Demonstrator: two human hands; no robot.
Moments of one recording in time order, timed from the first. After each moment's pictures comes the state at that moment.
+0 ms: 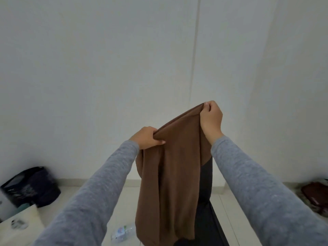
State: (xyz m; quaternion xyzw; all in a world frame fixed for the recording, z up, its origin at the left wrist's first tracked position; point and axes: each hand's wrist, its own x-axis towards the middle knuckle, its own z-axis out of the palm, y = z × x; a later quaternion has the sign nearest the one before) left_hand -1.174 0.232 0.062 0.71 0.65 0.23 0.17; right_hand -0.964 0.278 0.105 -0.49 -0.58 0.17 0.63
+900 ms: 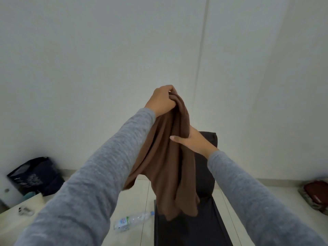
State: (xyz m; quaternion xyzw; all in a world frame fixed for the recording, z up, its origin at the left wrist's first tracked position) left_hand -1.142 0.244 0.140 0.68 0.58 0.44 0.09; right_hand -0.992 0.254 0.039 -0.39 -0.76 0.41 0.32
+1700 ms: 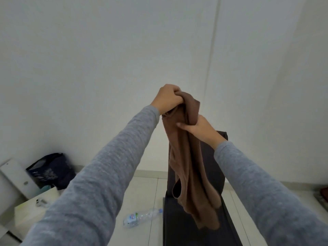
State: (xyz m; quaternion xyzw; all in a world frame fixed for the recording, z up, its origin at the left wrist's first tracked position) left_hand -1.157 0.227 0.144 0.67 0.56 0.46 0.16; right_hand -1.011 0.243 0.069 -0.36 -0.76 0.38 0.38
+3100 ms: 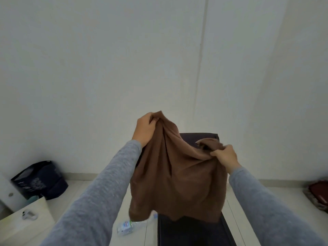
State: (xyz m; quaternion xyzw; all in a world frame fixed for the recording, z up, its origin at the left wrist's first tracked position) left_hand -1.180 0.227 0.056 0.59 0.57 0.55 0.14; right_hand -0.914 0.266 -0.011 -0.67 -0.51 0.36 0.40
